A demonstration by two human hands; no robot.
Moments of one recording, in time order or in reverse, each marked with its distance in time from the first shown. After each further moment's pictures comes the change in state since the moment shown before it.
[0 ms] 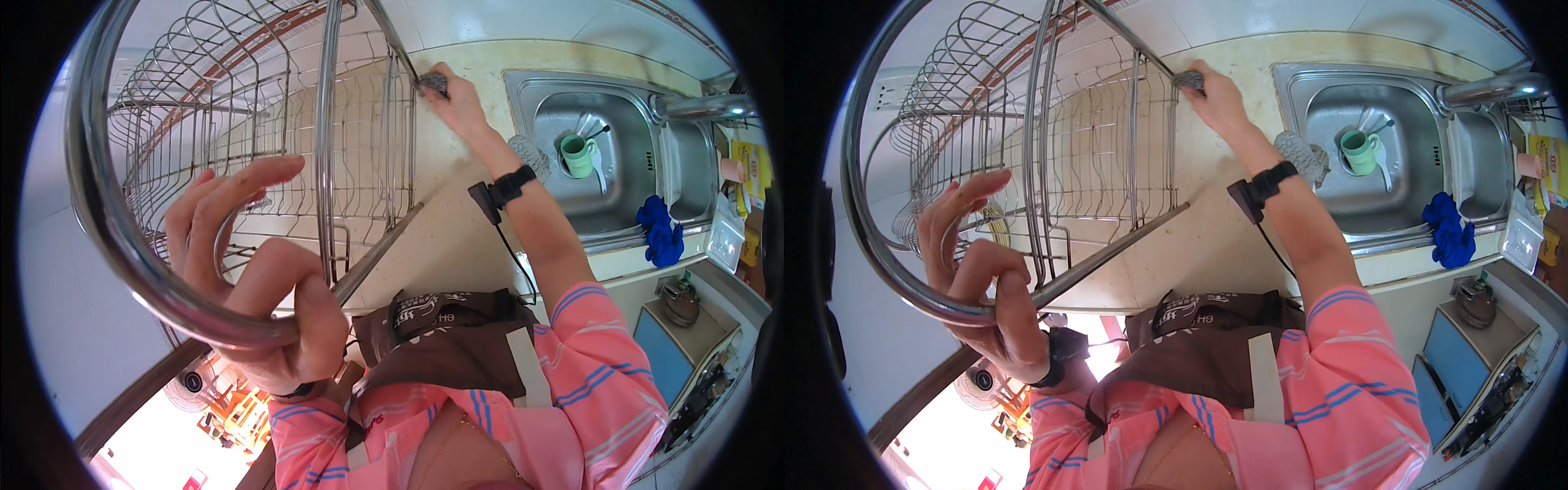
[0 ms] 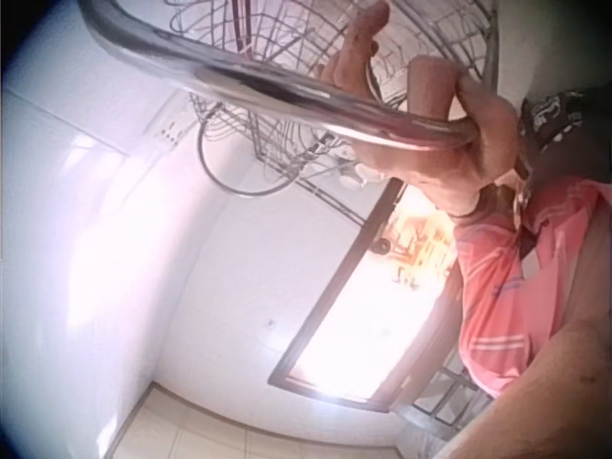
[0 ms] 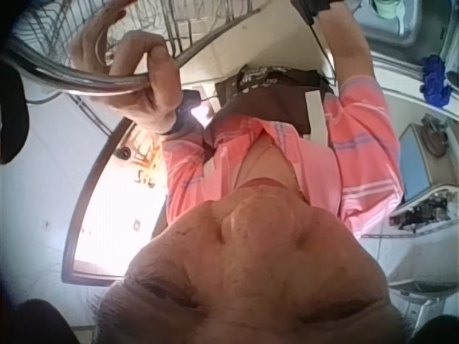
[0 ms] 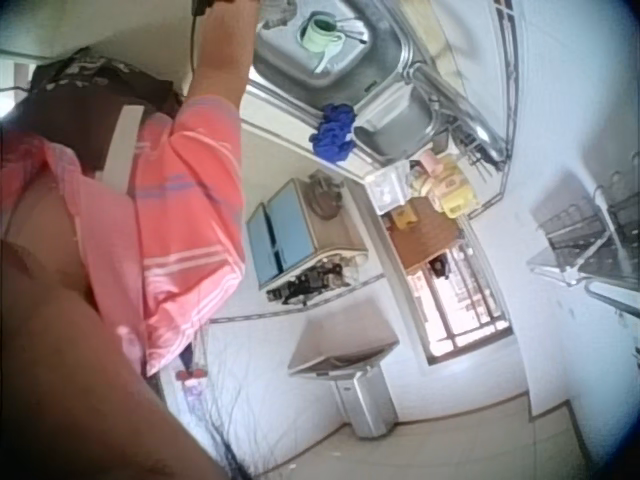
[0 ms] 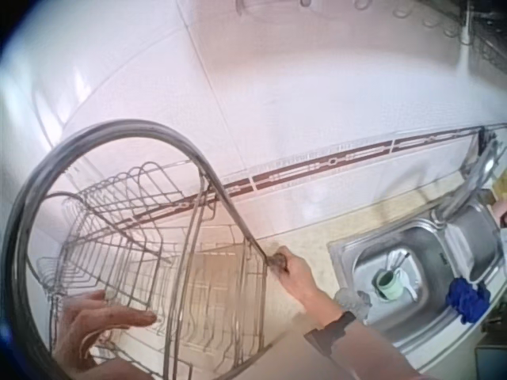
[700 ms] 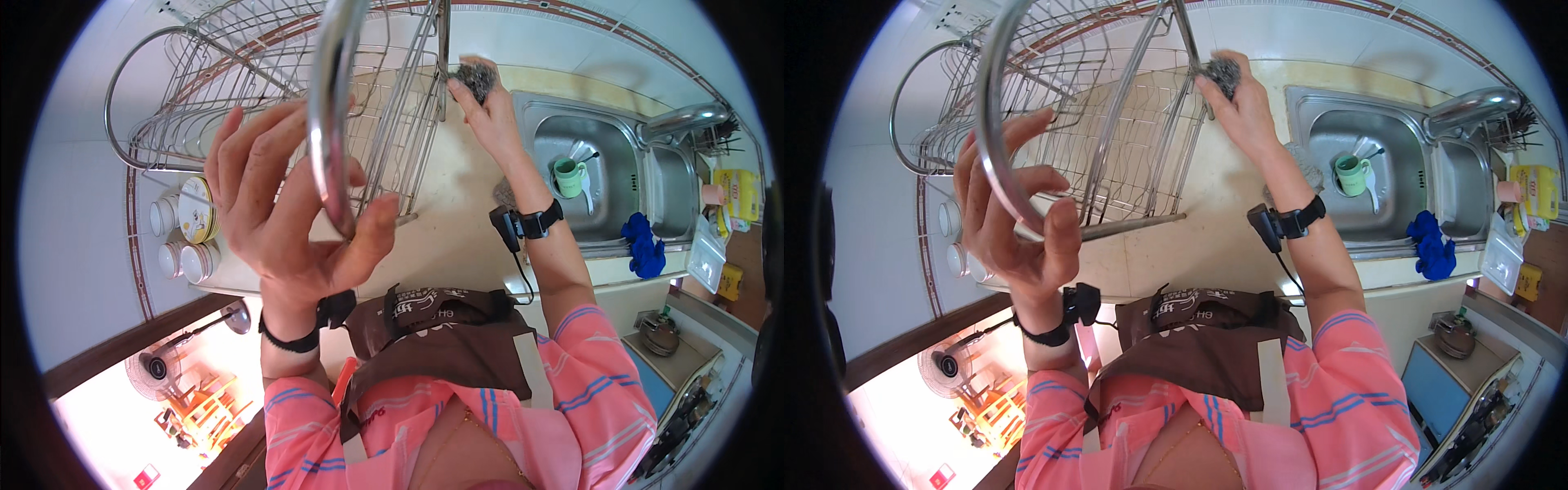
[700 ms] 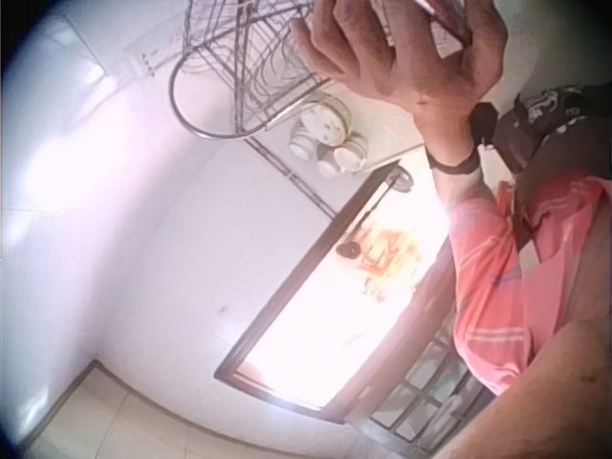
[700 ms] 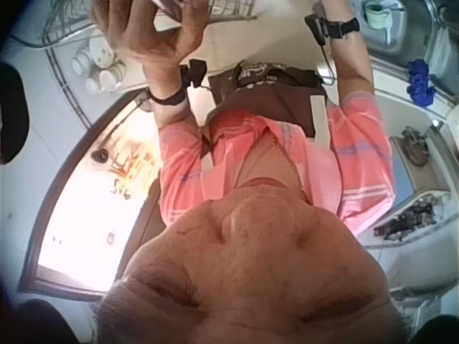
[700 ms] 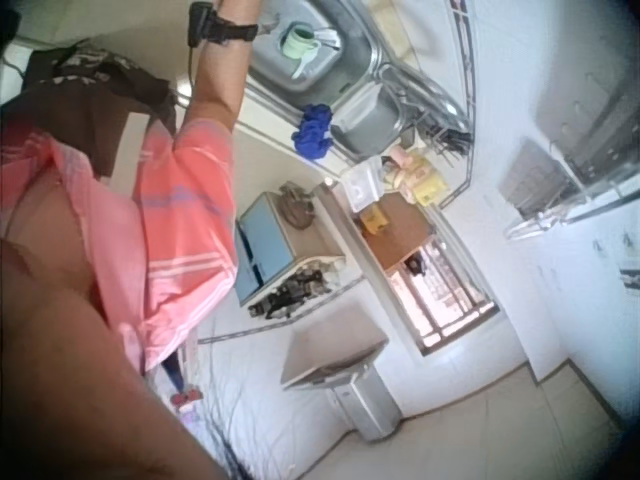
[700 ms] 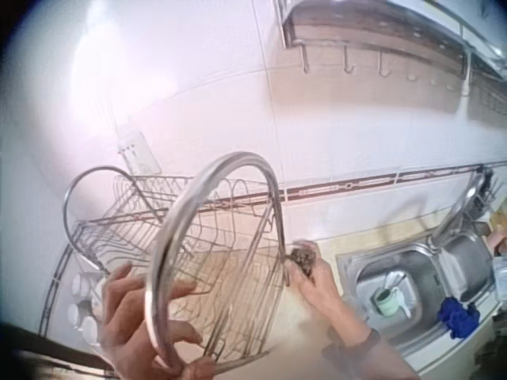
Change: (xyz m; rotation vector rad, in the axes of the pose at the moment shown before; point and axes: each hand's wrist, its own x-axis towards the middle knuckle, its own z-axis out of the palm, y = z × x) left_hand -0.041 -0.025 0.000 -0.028 0.395 0.200; right_hand -0.056 -0.078 -0.041 0.267 0.045 -0.142
